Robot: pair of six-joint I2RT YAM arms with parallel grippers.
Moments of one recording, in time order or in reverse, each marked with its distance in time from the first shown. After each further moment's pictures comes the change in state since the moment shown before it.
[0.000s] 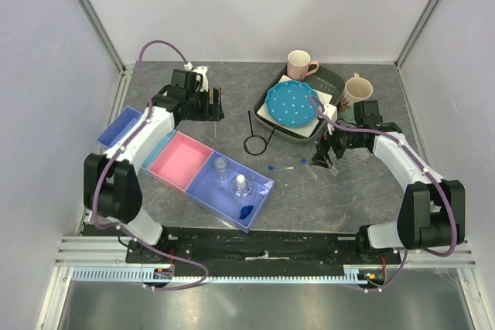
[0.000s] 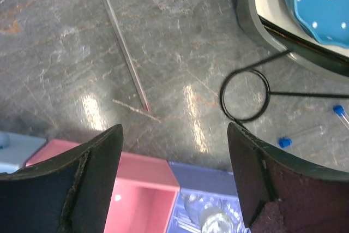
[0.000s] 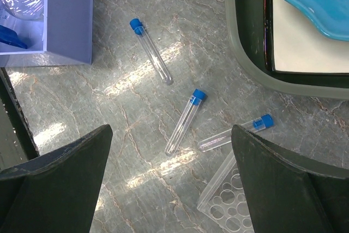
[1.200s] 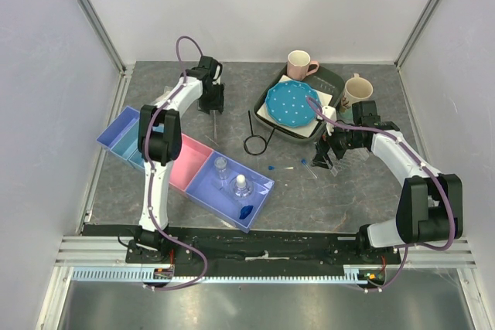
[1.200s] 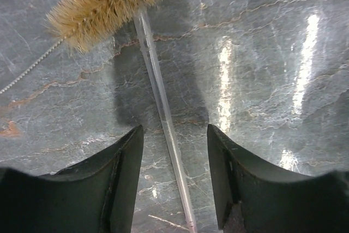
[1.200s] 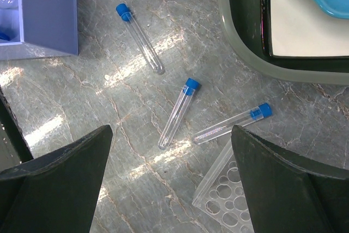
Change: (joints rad) left arm 0.035 0.804 0.743 -0.270 -0.141 0.010; right arm -0.001 0.038 0.002 -0.007 0.050 -0.008
